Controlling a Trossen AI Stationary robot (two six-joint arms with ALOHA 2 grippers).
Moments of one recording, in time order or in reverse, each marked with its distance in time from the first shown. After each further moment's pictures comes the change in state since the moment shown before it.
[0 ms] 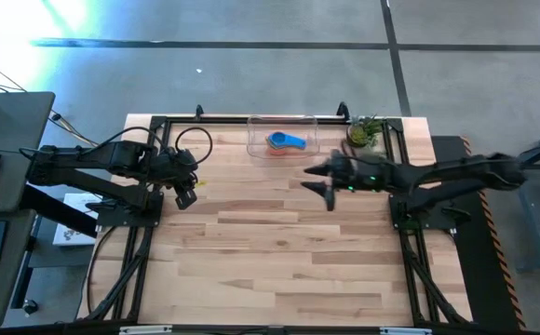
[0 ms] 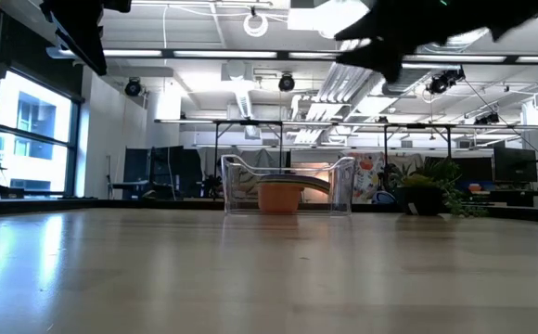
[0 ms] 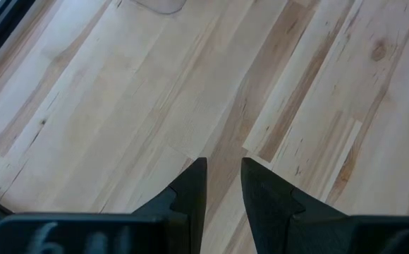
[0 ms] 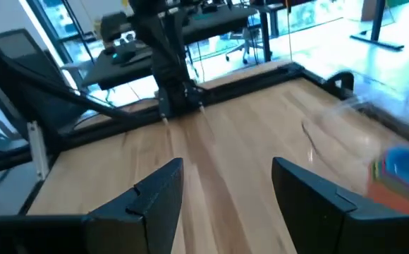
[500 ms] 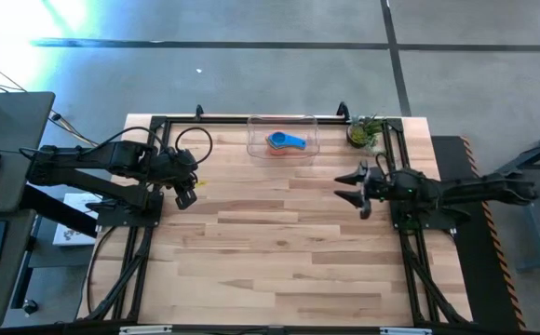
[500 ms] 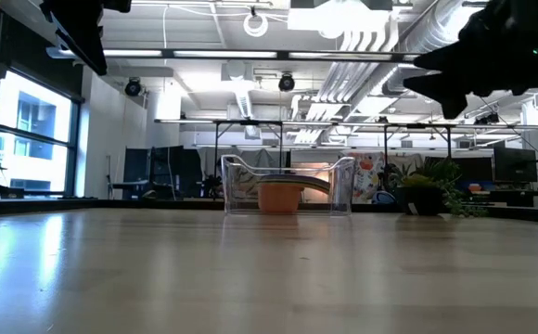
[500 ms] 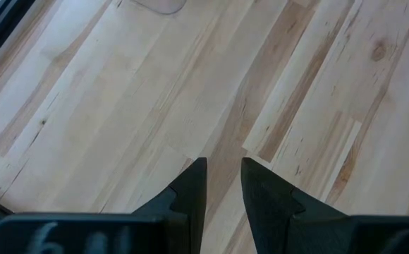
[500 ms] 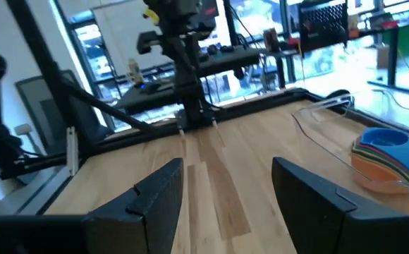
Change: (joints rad) left arm 0.000 0.000 0.000 0.000 0.000 0.000; right arm 0.000 -0.572 -0.513 0.151 -0.043 -0.027
